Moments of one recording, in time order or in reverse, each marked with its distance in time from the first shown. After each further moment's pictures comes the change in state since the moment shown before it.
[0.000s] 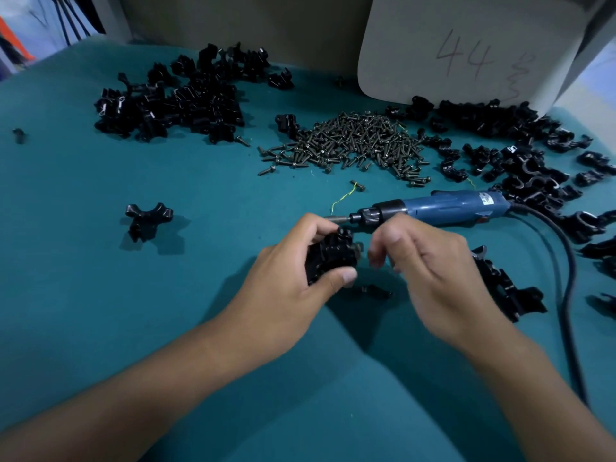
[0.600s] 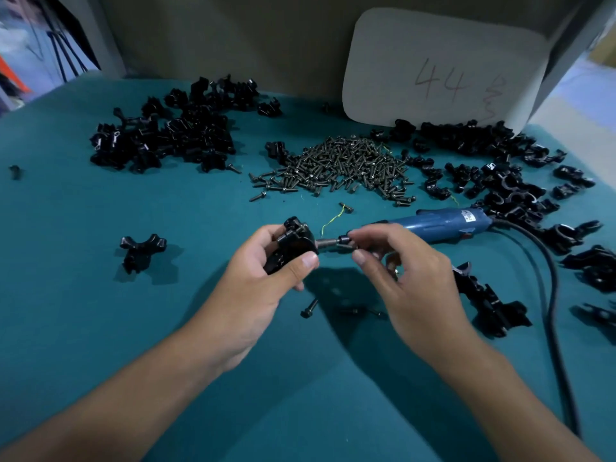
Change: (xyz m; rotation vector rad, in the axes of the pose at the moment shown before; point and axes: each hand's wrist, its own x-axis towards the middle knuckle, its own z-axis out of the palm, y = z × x) left_hand 0.015 -0.010 -0.012 -0.583 0.091 -0.232; right_hand 0.002 0.002 0.010 -0.042 0.179 -0.016
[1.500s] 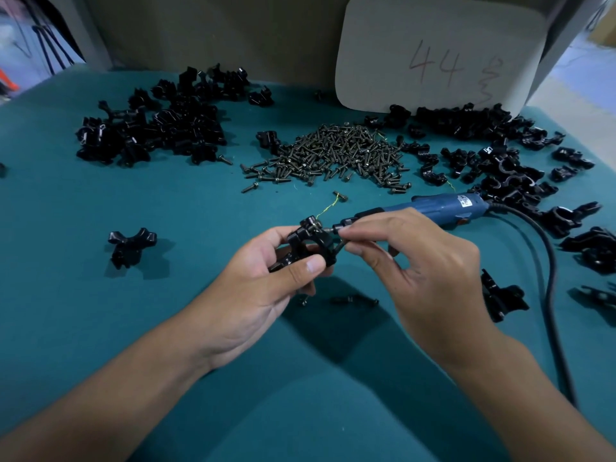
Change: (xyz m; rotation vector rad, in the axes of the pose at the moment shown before) left_hand -0.003 0.002 0.001 -0.204 -0.228 -0.095; right_hand -0.001 -0.014 -0.016 0.001 0.120 -0.342
